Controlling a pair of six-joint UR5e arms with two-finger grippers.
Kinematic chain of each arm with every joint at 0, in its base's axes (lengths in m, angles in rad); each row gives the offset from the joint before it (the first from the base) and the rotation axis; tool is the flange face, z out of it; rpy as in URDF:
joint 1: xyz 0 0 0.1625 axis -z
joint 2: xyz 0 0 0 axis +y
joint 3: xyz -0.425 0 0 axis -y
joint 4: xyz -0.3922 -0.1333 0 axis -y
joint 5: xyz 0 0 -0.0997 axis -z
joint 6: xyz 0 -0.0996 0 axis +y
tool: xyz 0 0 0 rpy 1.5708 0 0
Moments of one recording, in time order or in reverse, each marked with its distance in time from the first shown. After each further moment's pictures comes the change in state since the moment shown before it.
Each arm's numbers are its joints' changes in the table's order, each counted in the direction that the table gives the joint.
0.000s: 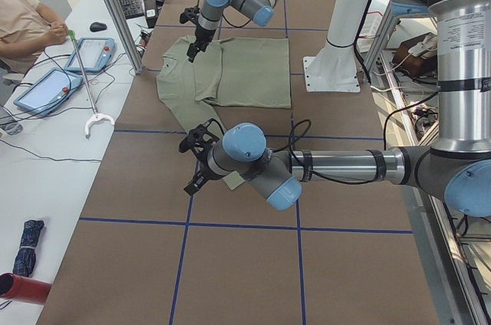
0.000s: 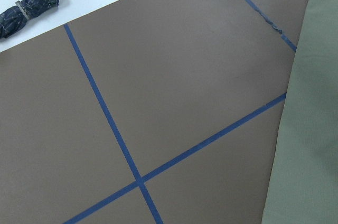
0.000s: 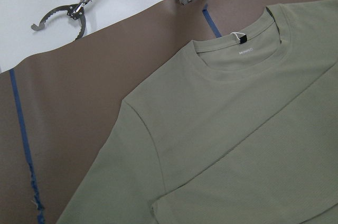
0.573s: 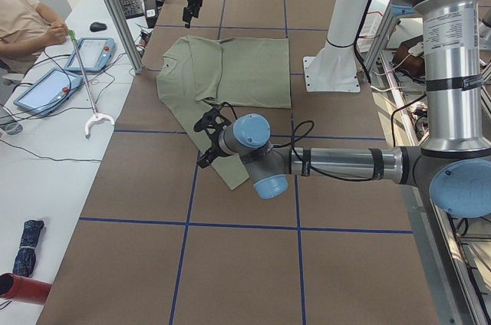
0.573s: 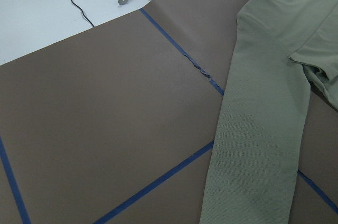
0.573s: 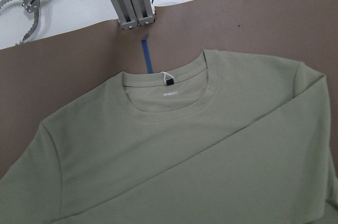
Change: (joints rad) left arm -0.271 -0.049 -0.013 -0.298 0.125 0.320; right arm -0.227 0.343 0.425 -0.117 0.280 0.358
